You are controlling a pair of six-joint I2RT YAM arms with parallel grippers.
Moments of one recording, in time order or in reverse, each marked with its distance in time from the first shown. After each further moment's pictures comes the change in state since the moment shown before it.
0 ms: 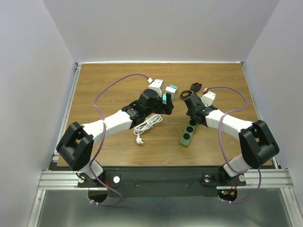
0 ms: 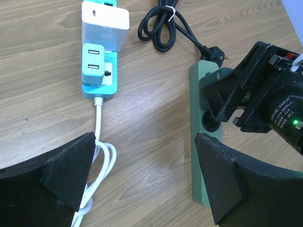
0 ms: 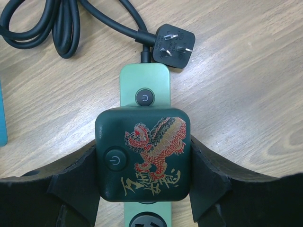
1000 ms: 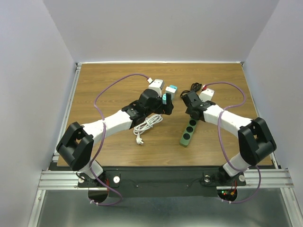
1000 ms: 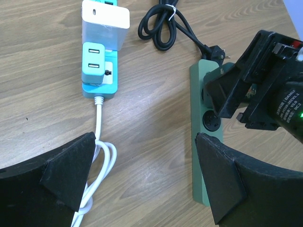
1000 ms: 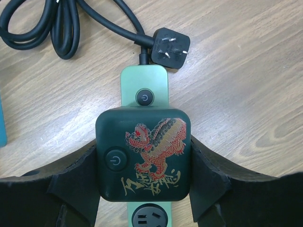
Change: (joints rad) left arm 0.000 0.000 0.000 -0.004 0.000 0.000; right arm 0.008 0.014 0.130 -0.161 0.026 0.011
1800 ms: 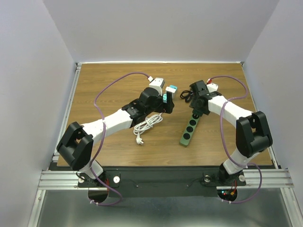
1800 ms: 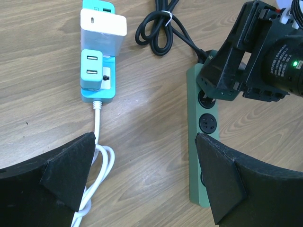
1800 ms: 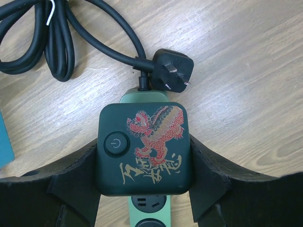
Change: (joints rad) left arm 0.000 0.003 0.031 -0.018 0.001 0.002; right arm -0.173 0.107 0.138 -0.032 -0.222 -0.102
